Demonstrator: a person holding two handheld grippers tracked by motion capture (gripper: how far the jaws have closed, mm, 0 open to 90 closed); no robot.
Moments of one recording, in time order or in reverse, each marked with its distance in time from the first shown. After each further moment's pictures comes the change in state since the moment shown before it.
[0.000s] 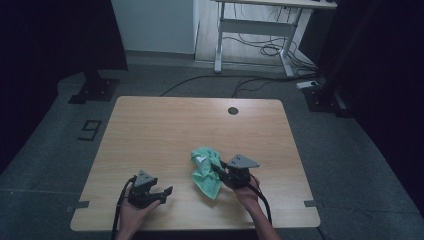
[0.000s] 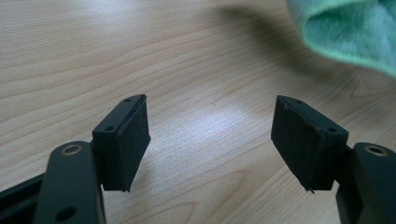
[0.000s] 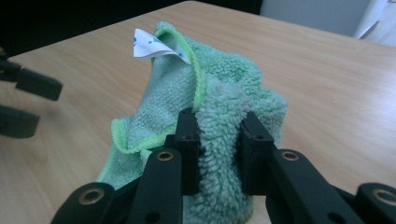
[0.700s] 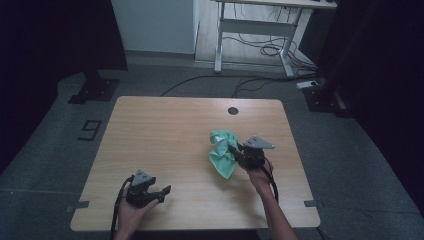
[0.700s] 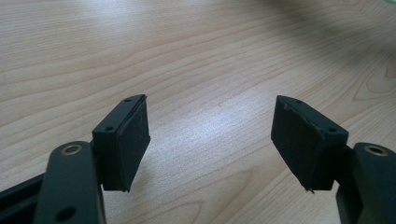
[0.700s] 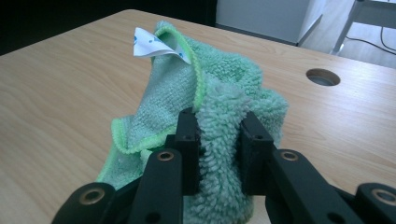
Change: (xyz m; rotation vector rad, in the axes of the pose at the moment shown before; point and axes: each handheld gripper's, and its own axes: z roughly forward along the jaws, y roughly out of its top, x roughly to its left) left arm 0.004 0.000 -0.002 -0.008 0.002 -0.011; right arm -0.065 0.024 -0.008 0.003 -0.151 0.059
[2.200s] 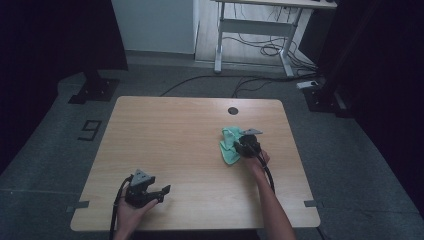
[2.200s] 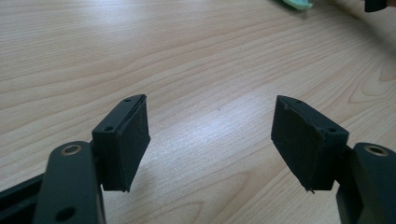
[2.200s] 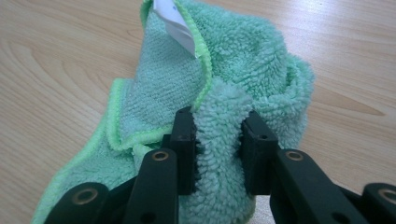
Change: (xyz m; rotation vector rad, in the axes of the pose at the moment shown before) left arm 0.001 0.002 -0.005 -0.015 -0.001 0.002; right arm -0.056 -0.023 0.080 0.272 -0.202 0.077
